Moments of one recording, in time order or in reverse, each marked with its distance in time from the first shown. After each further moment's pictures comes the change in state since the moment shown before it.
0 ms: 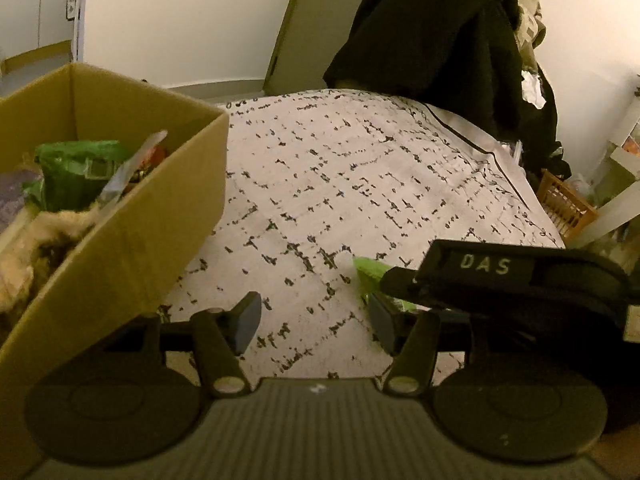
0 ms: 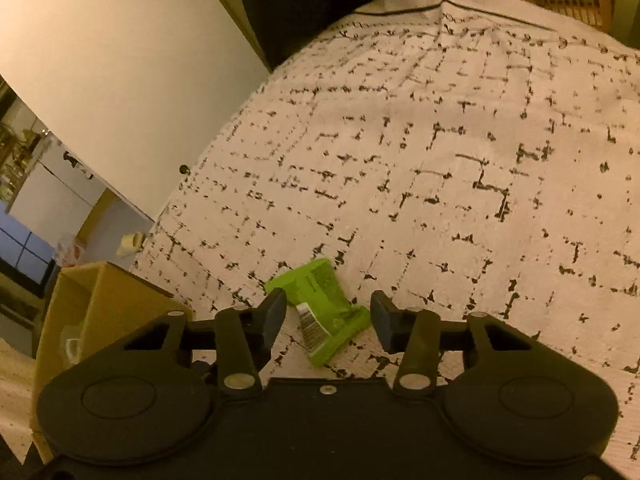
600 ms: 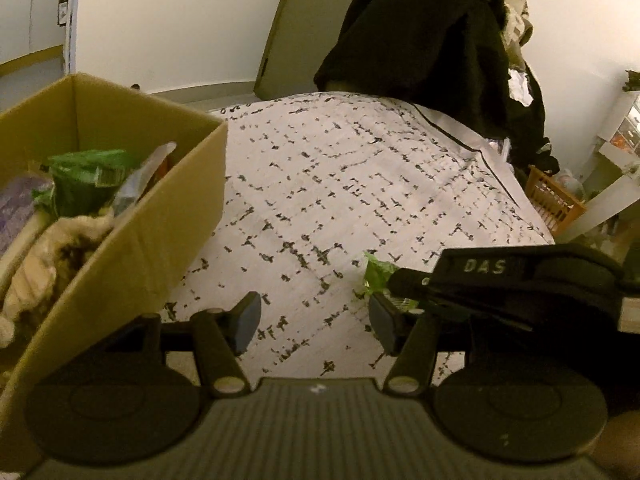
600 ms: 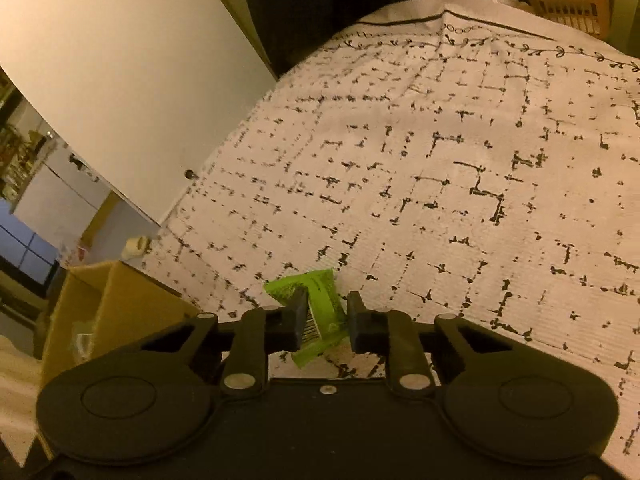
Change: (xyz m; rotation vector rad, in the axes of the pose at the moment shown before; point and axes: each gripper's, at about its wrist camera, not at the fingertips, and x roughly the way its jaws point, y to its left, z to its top) left arm -0.015 -0.001 0.001 0.024 -0.001 -0.024; right arm -0.017 -0.001 0.001 -0.009 -0.030 0.026
